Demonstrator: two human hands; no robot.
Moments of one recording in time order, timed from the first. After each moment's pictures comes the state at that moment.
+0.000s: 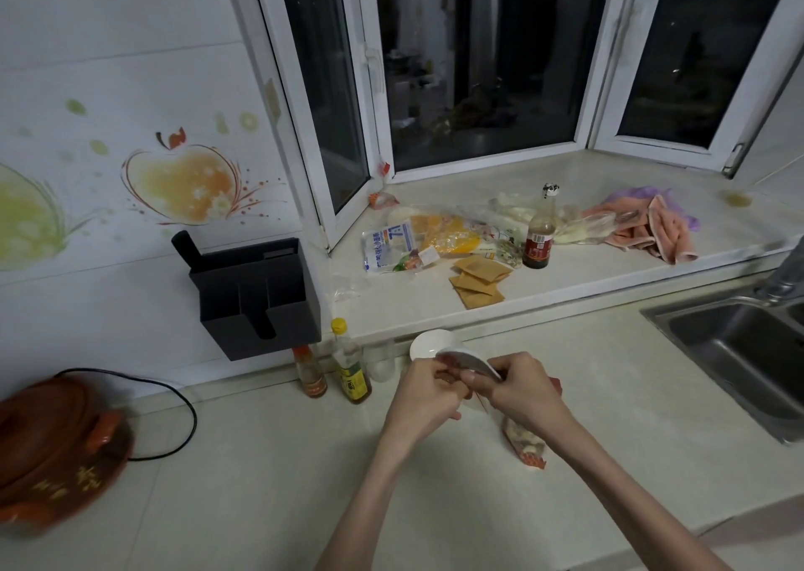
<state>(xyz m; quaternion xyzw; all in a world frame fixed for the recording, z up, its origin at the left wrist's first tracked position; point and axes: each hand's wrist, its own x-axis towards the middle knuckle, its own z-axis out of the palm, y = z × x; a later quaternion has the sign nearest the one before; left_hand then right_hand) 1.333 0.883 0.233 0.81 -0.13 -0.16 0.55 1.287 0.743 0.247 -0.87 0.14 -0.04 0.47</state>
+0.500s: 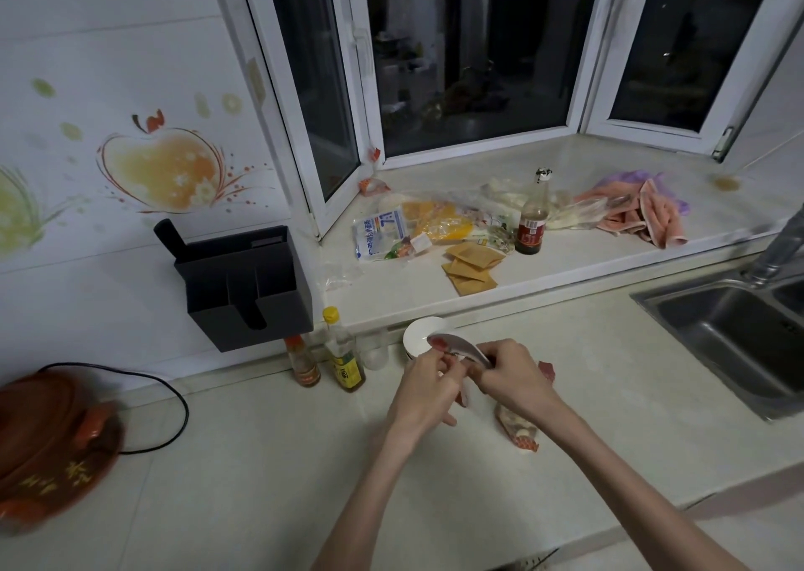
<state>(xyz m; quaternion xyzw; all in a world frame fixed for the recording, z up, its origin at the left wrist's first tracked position) 1.326 0.879 0.229 0.81 -0.13 -0.18 0.55 1.295 0.743 0.238 -0.90 0.12 -0.03 0.42</state>
